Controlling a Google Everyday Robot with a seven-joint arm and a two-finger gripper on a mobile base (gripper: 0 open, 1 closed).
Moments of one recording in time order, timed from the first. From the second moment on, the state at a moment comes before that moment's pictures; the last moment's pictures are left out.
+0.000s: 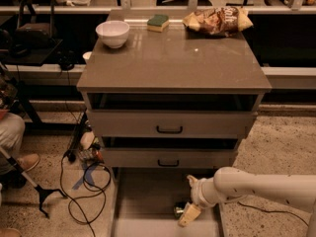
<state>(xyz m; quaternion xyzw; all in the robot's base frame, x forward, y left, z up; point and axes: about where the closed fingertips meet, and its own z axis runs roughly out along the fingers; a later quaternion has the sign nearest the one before) 0.462 -0.101 0.390 -0.57 0.77 0.18 0.23</state>
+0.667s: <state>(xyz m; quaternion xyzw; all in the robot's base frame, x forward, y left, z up) 0.470 -0.113 0.360 -0.56 0.78 0.16 0.23</state>
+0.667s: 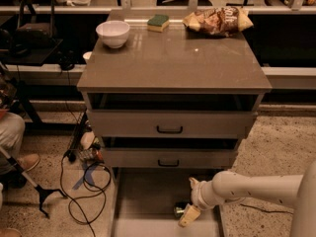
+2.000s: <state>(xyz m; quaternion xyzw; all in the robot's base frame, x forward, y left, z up) 0.516 -0.135 0.253 -0.52 0.76 0.21 0.32</state>
